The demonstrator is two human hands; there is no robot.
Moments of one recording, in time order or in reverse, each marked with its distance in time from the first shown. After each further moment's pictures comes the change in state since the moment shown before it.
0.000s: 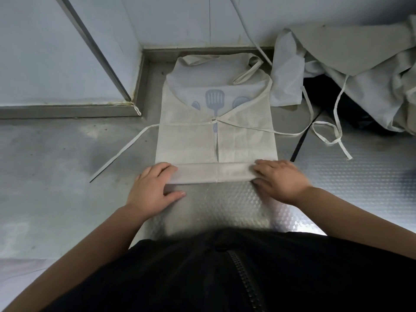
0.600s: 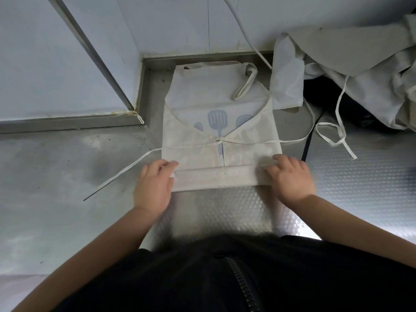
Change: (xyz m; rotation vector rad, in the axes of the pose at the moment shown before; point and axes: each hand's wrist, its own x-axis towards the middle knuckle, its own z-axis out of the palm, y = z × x) left_hand 0.016 -0.002 0.000 -0.096 0.312 -0.002; right_hand 0.002 -0.008 0.017 -0.125 0.241 0.222
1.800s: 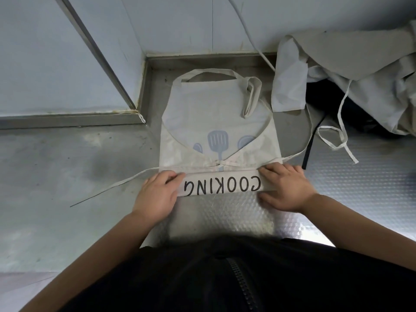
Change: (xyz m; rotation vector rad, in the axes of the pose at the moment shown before) left_hand -0.013 -0.004 0.002 0.077 -0.119 0.140; right_hand 0.001 0.002 -0.018 0.002 -0.263 -0.160
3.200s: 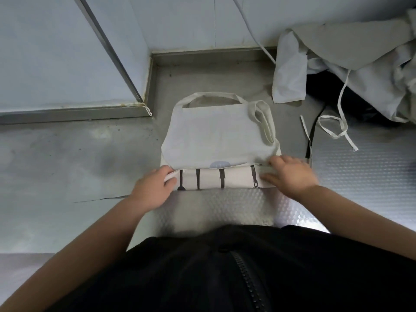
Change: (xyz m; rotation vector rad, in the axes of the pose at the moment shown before) left_hand -0.008 0.003 -0.029 -0.189 -0.265 -0.399; right_hand -0.012 -0.013 -0.002 0.140 -0.030 0.224
